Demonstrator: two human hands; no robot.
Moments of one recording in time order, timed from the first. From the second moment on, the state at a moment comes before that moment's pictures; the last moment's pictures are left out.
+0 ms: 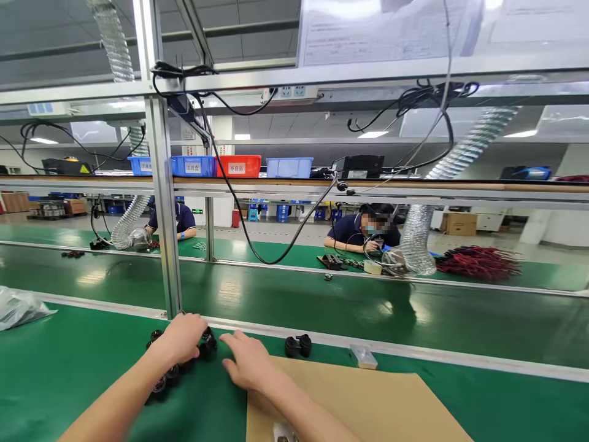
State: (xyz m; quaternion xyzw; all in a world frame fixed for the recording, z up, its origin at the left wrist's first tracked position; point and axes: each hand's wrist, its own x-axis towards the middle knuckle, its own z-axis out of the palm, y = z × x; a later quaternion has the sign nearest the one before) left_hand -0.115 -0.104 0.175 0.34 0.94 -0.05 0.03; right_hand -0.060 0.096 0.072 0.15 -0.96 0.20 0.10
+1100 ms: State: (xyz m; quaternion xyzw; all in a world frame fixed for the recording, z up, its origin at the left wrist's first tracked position) left_hand -0.111 -0.084 0.132 0.32 0.94 0.12 0.05; right_hand 0.028 0.202 0.059 0.01 -0.81 0.55 0.18
